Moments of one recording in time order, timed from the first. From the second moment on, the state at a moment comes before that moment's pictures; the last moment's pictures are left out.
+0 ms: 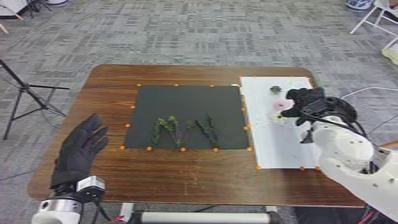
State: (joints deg) left arm 134.5 -49.7 -91.8 -120.5 36.5 17.1 27.7; right arm -66.1 -26.7 37.2 -102.2 -123.6 8.4 34.1
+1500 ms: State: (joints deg) left arm 110.6 -32.2 -76.7 -112.4 35.8 7.9 24.6; right arm -46.0 -33.8 14.8 -98.9 -121.4 16.8 23.4
